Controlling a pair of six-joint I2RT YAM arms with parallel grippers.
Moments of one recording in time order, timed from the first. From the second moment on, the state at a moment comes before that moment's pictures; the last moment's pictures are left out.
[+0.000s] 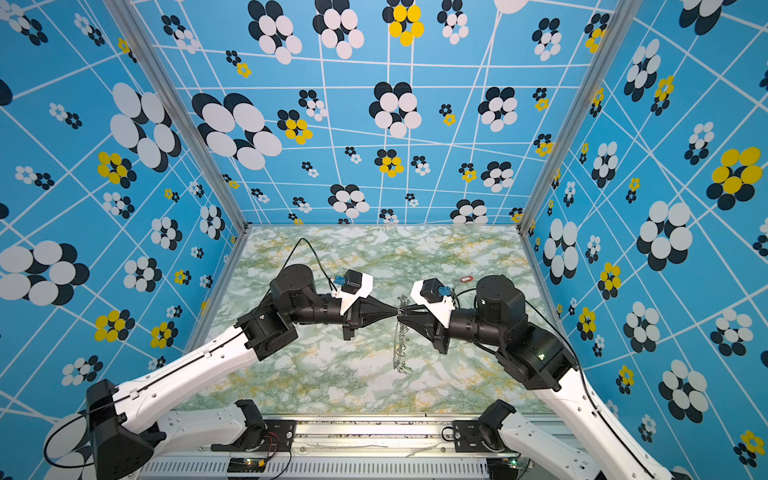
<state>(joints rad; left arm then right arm) -0.85 1.17 1.05 0.07 0.72 0.05 0.65 0.81 1.10 -0.61 -0.55 -0.24</state>
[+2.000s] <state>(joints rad) -0.85 1.15 1.08 -0.02 0.75 0.05 0.66 0.84 1.20 -0.74 -0.54 -0.27</state>
